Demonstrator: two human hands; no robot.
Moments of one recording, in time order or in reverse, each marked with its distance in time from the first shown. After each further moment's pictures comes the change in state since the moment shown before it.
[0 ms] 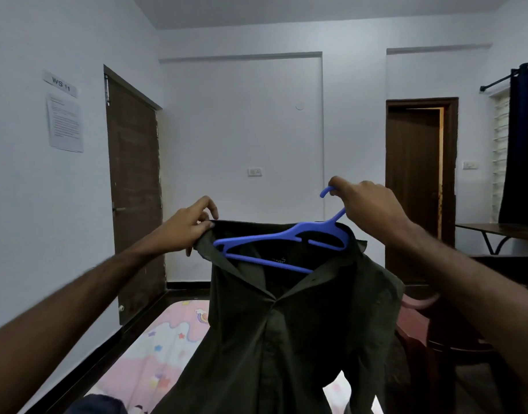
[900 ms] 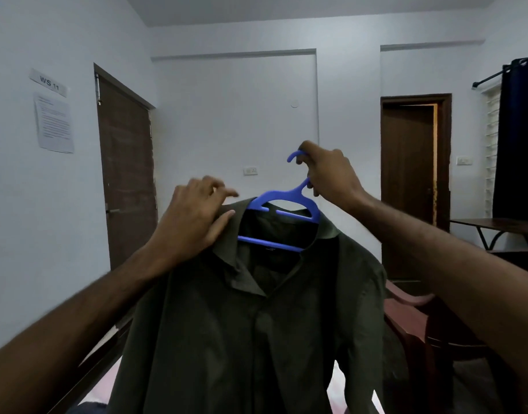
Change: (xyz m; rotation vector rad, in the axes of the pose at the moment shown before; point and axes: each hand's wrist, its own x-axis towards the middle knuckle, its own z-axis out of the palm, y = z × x) left_hand -0.006 0.044 0.010 0.561 0.389 0.375; right_hand 0.062 -0.046 -0.009 0.447 0.136 0.110
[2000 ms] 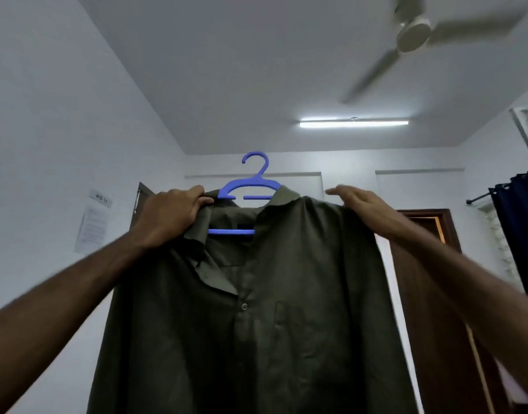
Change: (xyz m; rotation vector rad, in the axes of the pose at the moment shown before) left_hand 0.146 -0.109 -0.159 0.338 0.200 -0.338; right_hand 0.103 -0.032 -0.147 0.285 -0.084 -0.110
